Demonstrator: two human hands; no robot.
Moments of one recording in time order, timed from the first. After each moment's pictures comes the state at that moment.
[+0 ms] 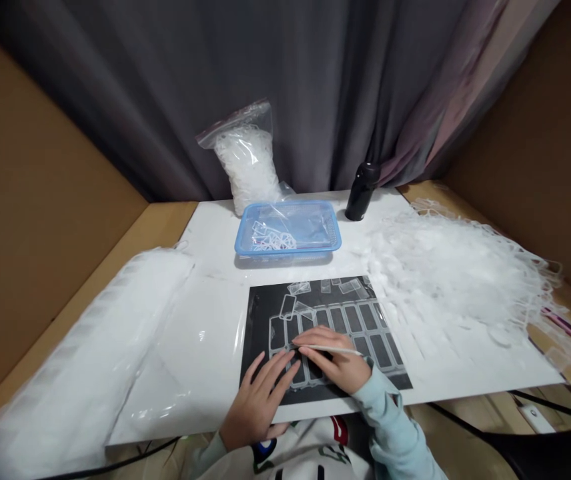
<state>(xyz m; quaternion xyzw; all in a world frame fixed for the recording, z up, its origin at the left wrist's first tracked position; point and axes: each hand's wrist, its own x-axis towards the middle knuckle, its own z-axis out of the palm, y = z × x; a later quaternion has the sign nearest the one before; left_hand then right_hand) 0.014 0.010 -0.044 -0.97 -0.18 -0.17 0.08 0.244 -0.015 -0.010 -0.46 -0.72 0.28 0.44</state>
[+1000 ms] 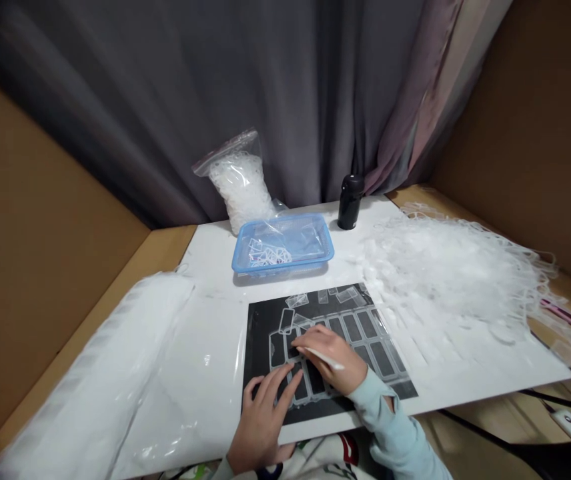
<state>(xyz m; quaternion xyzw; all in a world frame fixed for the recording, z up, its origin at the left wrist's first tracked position) 0.024 0.004 -0.038 -0.95 -0.26 -0.15 0.05 0.246 0.001 -0.006 -0.45 -0.78 0.17 0.41</state>
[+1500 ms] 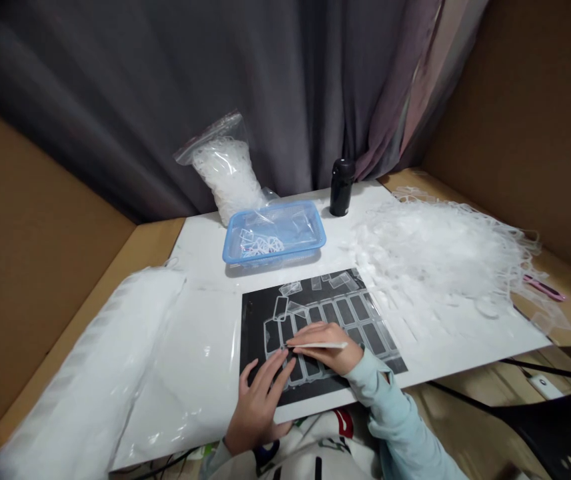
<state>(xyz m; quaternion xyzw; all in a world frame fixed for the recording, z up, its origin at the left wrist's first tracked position) 0.023 0.009 -0.035 -0.95 -0.20 -0.23 0.09 0.254 -0.004 -0.021 -0.41 -0.75 0.29 0.43</state>
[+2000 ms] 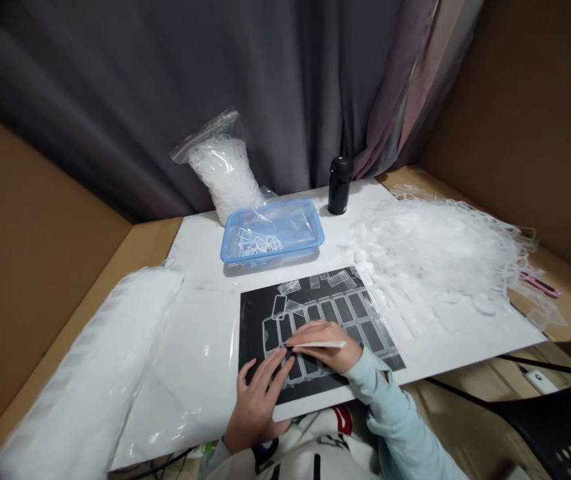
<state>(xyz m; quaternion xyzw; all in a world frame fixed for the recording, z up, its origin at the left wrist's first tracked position) 0.020 0.009 -0.035 -0.95 -0.21 -0.21 0.08 0.254 -0.006 -0.020 -0.40 -0.75 0.29 0.44</state>
